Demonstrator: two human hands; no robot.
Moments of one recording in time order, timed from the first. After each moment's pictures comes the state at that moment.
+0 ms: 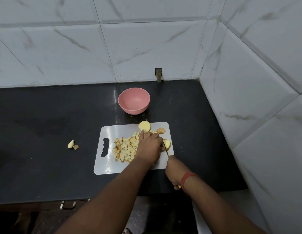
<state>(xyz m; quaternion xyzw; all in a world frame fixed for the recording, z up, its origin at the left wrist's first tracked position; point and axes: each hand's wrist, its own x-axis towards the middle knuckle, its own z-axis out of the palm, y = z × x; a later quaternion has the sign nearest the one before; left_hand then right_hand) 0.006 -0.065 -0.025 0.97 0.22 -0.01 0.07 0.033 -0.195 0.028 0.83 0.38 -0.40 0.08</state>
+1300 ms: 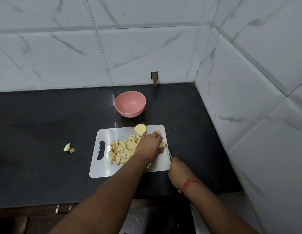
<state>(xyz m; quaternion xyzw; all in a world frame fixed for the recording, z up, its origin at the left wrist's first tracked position) 0.027 -0.061 -0.023 0.98 0.17 -0.03 0.06 0.054 -0.213 0.013 0.90 0.22 -0.36 -0.06</state>
